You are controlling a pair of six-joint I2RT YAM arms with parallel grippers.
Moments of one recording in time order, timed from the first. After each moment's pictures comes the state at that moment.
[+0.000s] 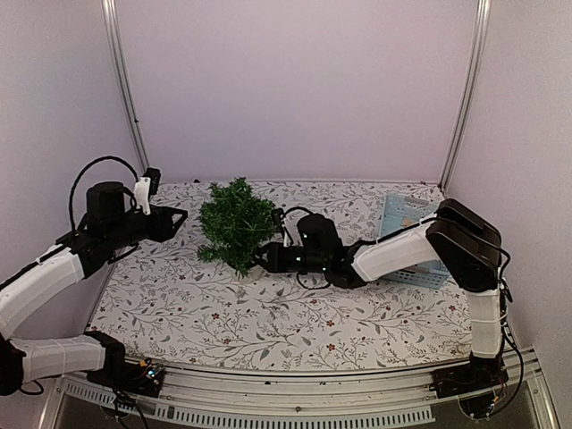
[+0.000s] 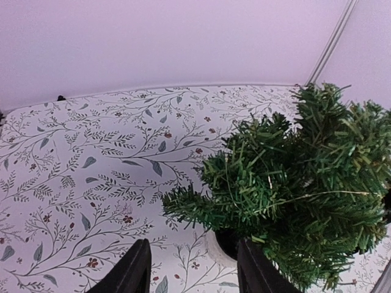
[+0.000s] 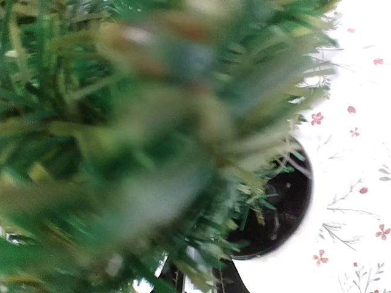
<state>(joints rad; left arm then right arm) -0.27 0.96 0.68 -0.09 0.21 -0.16 0.97 2.11 1.23 0.57 -0.21 0.72</state>
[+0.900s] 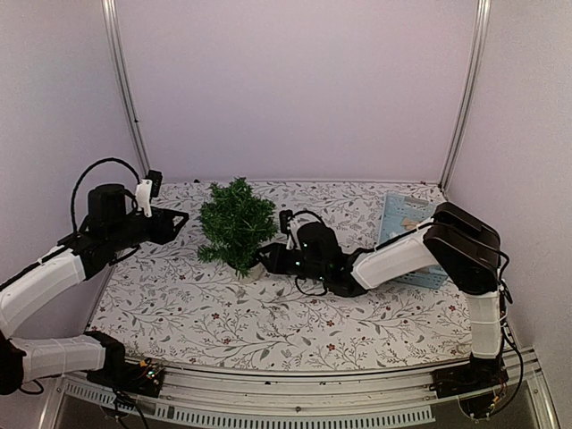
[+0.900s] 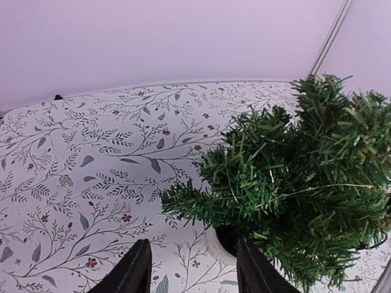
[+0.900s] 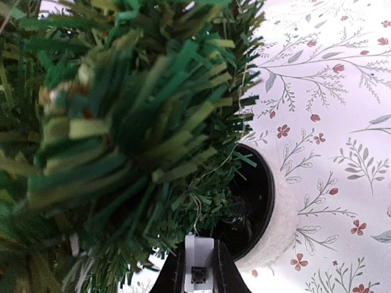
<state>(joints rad) -0.27 0.97 0.66 -0.07 0.22 -0.15 1.00 2.11 1.18 0.64 -0.01 0.78</state>
